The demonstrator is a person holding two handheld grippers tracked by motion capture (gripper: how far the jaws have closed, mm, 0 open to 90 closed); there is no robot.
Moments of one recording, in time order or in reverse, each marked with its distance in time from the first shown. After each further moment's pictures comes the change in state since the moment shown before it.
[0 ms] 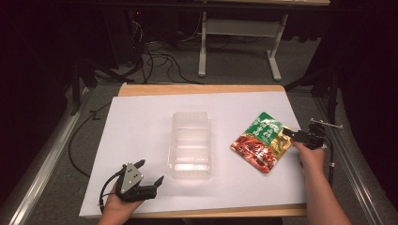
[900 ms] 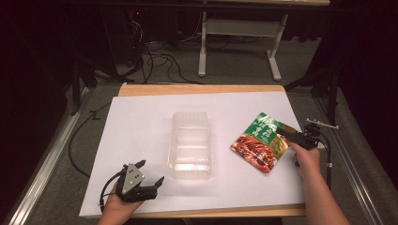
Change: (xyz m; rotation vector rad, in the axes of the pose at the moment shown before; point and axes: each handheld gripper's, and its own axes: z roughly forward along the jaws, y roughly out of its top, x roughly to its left) left arm -0.001 0.000 0.001 0.010 -0.001 0.021; right arm 0.017 -0.004 0.002 -0.022 0.167 -0.030
